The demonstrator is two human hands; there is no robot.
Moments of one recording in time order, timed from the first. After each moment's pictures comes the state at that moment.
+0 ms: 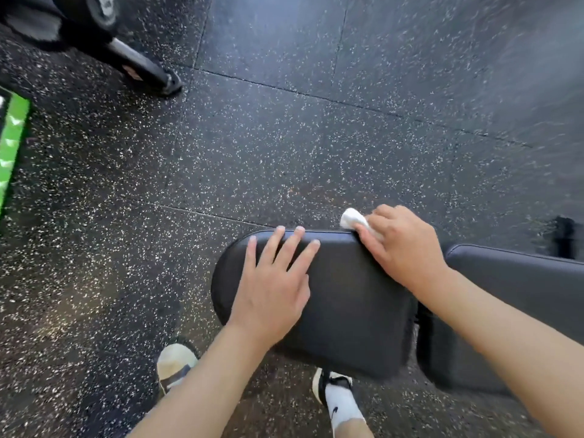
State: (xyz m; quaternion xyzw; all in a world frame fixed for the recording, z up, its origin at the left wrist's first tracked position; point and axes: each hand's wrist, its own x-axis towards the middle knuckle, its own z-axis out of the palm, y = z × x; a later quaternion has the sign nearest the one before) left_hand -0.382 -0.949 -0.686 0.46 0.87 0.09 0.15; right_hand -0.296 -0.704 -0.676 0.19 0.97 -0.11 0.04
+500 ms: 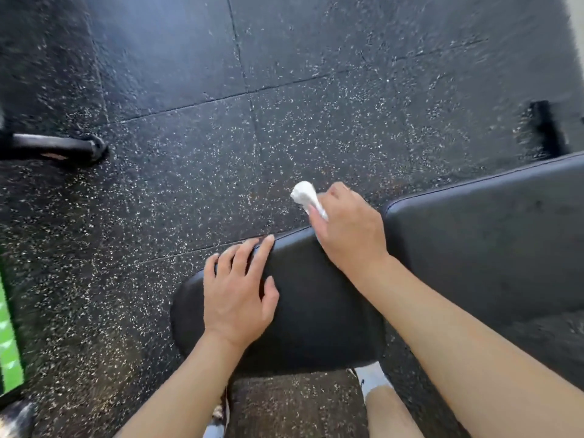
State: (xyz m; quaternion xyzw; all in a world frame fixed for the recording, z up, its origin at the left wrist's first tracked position) left_hand -0.392 -0.897 -0.702 0.52 0.84 0.05 0.13; right_hand -0.277 -0.697 -0.686 0.41 0.89 -0.17 -0.01
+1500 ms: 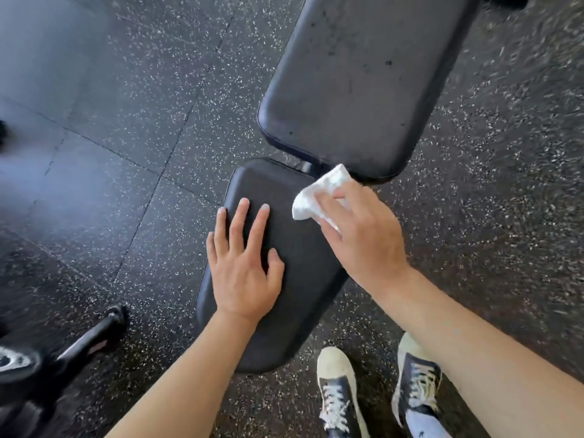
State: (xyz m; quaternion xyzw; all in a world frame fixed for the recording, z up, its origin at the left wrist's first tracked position) left_hand -0.393 -0.884 -0.708 0.78 0.61 0.04 0.11; right_hand -0.174 -0.891 -0.697 0.72 0.66 -0.09 -0.21
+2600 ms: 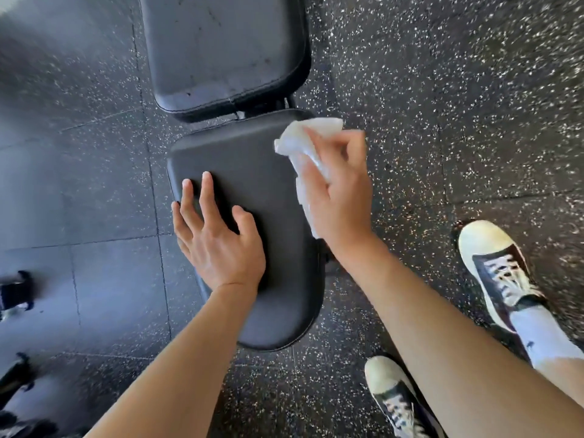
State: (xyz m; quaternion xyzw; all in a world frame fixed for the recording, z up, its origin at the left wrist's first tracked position) left_hand -0.394 -0.889 -0.714 0.78 0.61 0.09 0.12; right_hand -0.250 -0.963 -0.739 0.79 0.23 -0.13 -0.56
